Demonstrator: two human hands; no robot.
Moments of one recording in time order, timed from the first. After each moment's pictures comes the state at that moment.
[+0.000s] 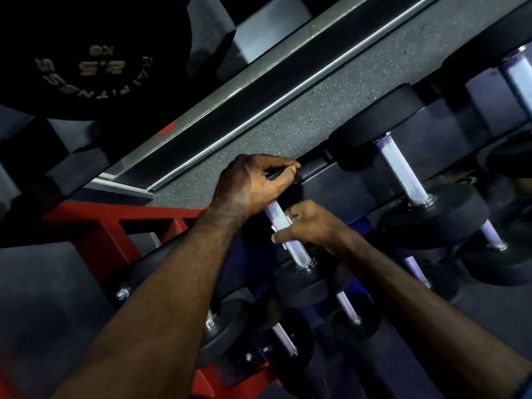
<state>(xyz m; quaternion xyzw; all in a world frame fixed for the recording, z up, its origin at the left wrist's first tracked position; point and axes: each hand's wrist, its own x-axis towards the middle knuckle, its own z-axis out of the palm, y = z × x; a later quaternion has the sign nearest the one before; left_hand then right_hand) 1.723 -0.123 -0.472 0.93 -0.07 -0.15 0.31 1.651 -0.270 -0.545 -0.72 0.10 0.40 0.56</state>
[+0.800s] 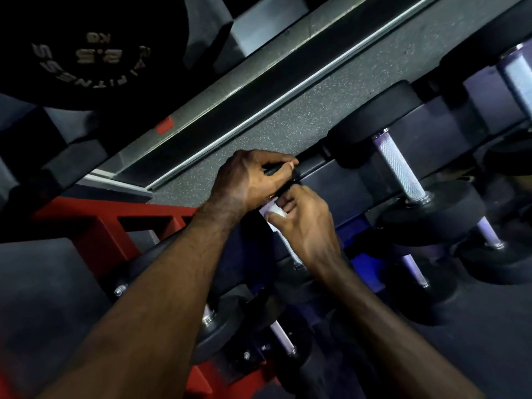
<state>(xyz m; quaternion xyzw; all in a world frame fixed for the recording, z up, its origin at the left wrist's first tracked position) 1.724 -0.123 -0.472 0.93 -0.06 -0.16 0.32 1.624 -0.247 -0.511 -0.84 0.11 0.06 0.53</state>
